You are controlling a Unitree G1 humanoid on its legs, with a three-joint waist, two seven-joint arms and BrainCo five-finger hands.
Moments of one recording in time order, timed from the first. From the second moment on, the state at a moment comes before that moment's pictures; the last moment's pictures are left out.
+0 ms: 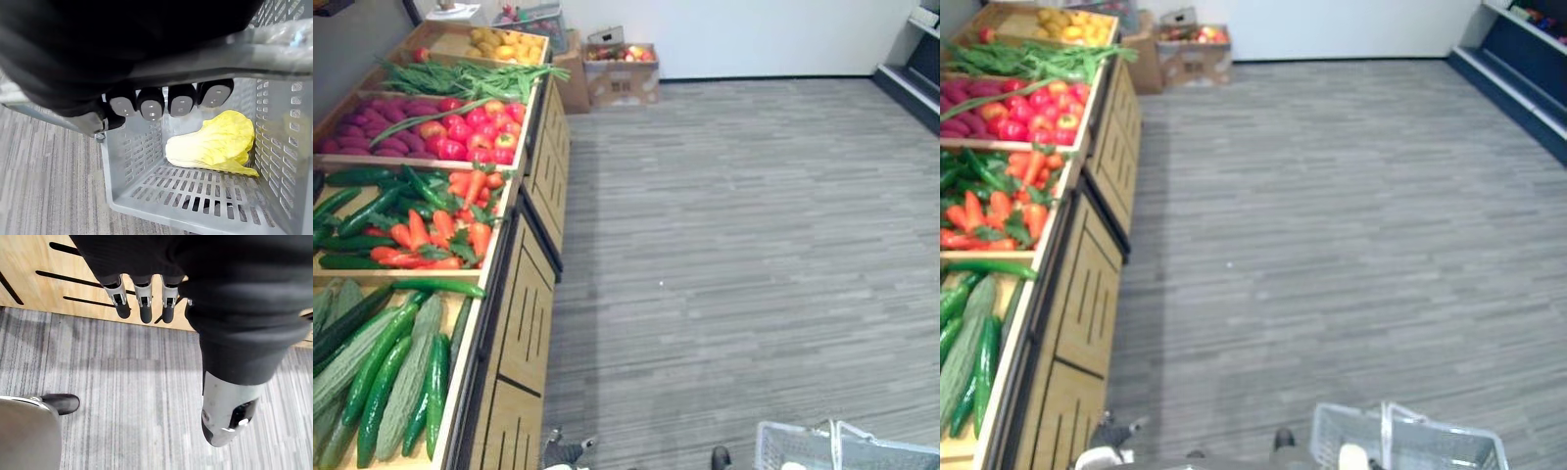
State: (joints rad) left arm 0.08 0.04 0.25 1.08 0.14 -0.16 0.21; right arm 0.18 -0.13 -0.36 1.13 -0.12 -0.17 -0.16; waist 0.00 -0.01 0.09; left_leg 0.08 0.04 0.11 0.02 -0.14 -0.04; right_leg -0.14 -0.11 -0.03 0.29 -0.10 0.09
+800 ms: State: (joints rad) left arm 0.05 -0.07 0.48 1.02 0.15 -0.12 0.21; right arm 0.22 -0.07 -0.49 1.04 -0.11 -0.13 -0.14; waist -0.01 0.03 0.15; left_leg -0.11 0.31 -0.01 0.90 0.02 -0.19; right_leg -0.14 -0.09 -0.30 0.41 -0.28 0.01
